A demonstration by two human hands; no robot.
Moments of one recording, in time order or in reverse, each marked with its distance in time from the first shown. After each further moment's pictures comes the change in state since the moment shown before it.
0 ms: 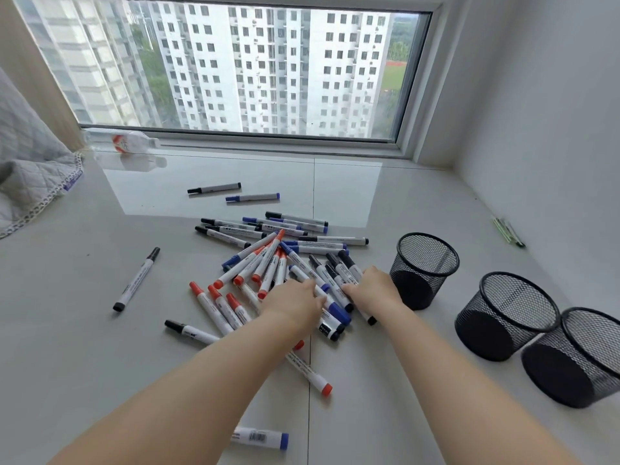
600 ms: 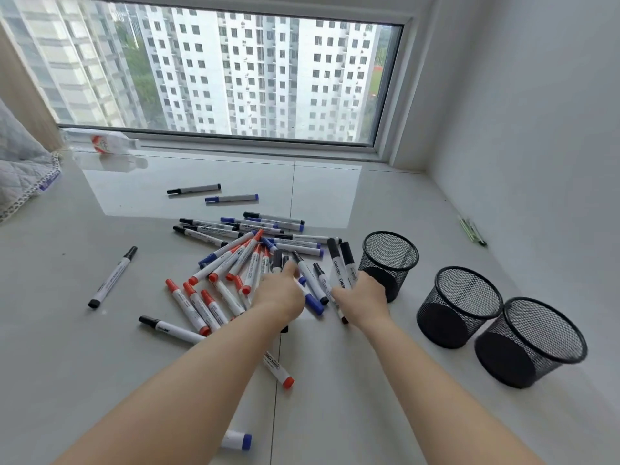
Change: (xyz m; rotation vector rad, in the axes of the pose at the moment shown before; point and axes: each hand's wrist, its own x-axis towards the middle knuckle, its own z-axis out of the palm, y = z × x) left_hand 0.006 0.028 0.001 -0.413 0.034 -0.188; right_hand -0.038 0.029 -0.018 0.296 0.113 -0.016
